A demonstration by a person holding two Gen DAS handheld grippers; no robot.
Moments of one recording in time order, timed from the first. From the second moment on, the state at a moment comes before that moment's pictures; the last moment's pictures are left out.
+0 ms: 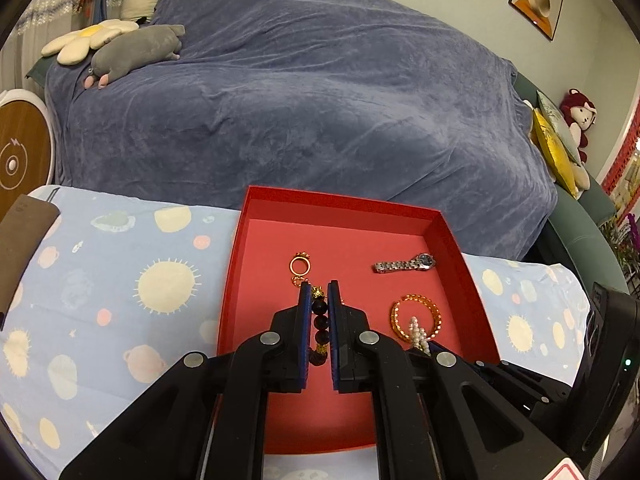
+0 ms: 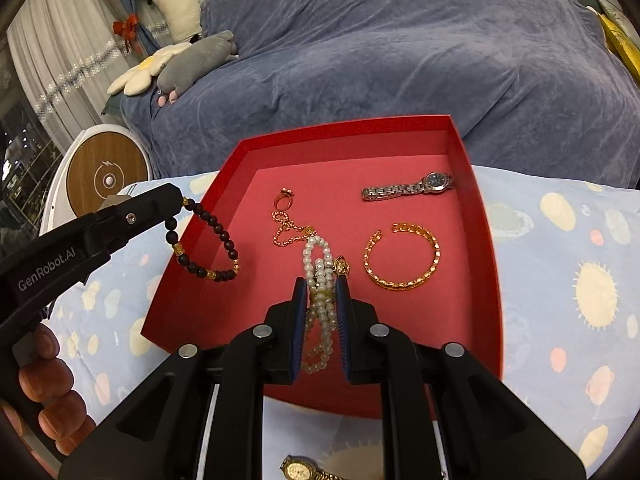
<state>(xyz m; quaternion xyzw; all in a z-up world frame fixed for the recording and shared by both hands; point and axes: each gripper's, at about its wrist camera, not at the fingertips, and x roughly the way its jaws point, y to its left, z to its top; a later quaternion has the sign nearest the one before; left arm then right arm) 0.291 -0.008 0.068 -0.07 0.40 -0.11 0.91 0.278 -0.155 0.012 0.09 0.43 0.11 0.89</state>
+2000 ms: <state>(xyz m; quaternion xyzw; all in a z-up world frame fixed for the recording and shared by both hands) 0.069 -0.026 -0.009 0.02 0.50 -0.16 0.85 0.089 -0.210 -0.006 0.07 0.45 0.09 0.88</state>
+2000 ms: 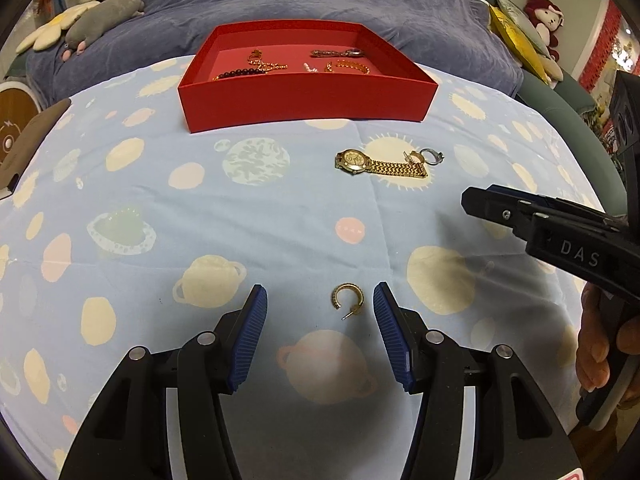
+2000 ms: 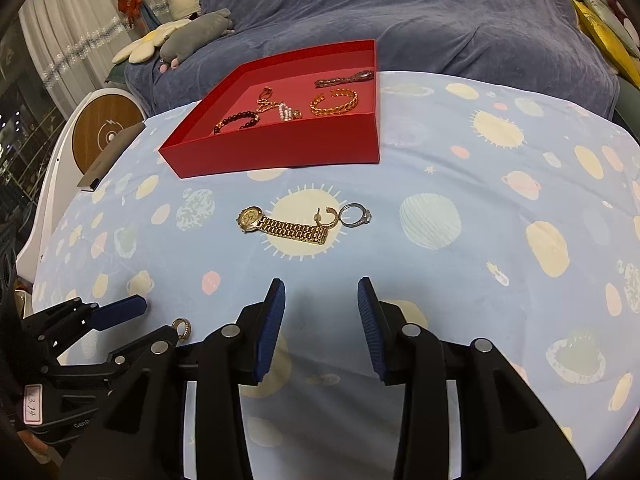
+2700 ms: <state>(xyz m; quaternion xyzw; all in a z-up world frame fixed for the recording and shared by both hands) 0.093 -0.002 -0.015 0.03 0.49 -0.10 0.87 0.120 -0.170 -0.008 0.03 0.46 0.13 0.88</state>
